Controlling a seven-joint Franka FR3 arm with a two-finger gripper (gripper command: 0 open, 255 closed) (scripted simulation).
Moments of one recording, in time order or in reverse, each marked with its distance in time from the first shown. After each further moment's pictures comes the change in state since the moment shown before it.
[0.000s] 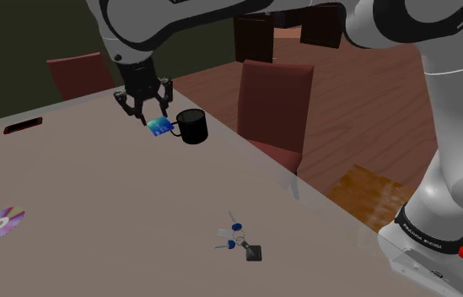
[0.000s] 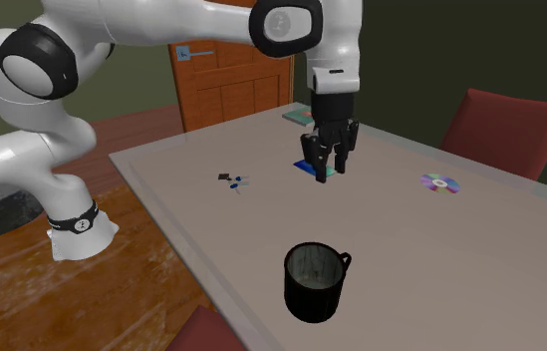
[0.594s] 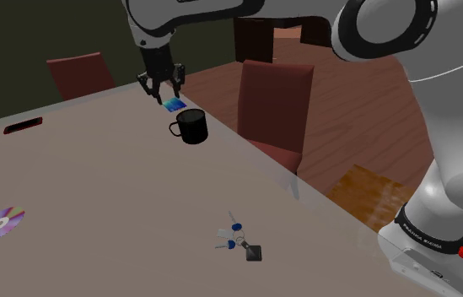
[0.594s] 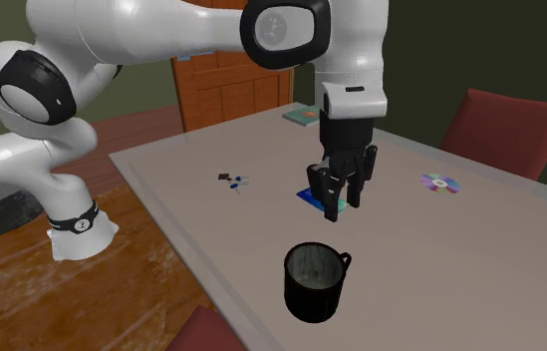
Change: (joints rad) arm -0.068 0.129 -0.049 0.223 -0.015 -0.066 -0.180
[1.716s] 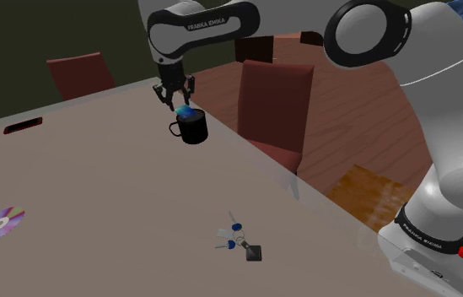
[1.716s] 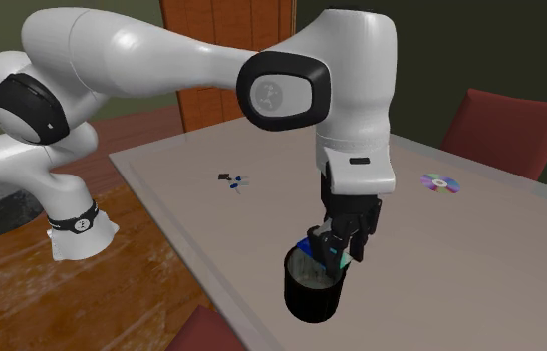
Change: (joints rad) arm -0.068 0.085 -0.024 -0.009 -0.014 0.101 -0.073
